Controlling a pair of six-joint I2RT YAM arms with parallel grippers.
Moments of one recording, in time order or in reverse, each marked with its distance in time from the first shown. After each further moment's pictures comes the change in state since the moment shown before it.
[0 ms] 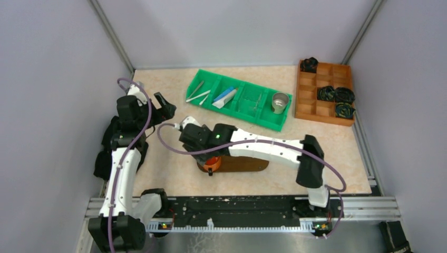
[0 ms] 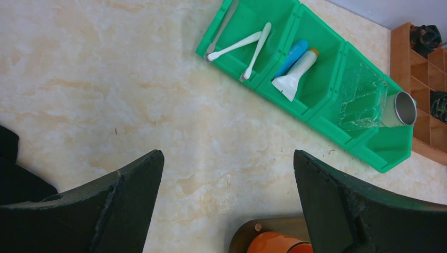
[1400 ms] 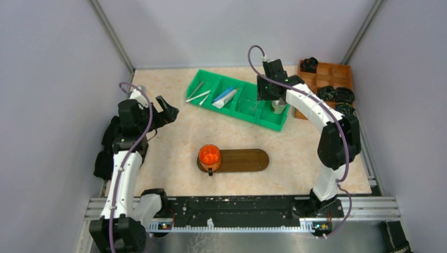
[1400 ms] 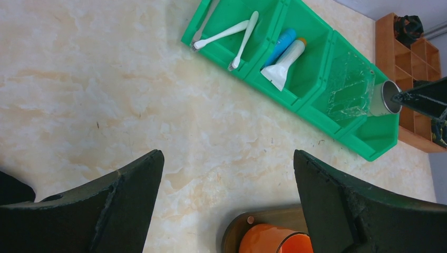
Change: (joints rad) left arm 0.004 -0.031 -0.063 0.038 0.061 -0.023; right arm -0.838 -0.195 -0.286 0.346 -0.196 0.012
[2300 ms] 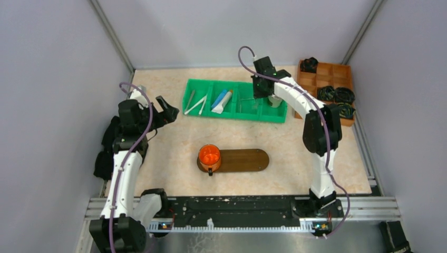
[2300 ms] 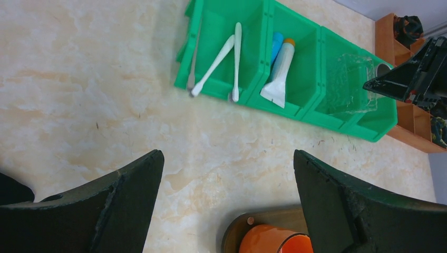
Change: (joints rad) left arm 0.000 0.002 -0.005 0.007 0.001 0.000; right arm 0.005 0.259 0.245 -0.070 -0.020 -0.029
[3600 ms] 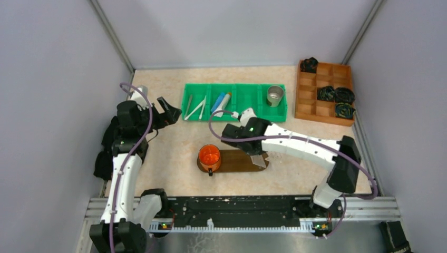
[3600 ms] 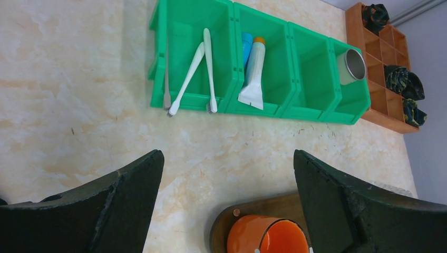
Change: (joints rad) left arm 0.000 -0.028 0.000 -0.001 0.088 0.000; right arm 0.658 -0.455 -0.315 -0.718 0.608 0.367
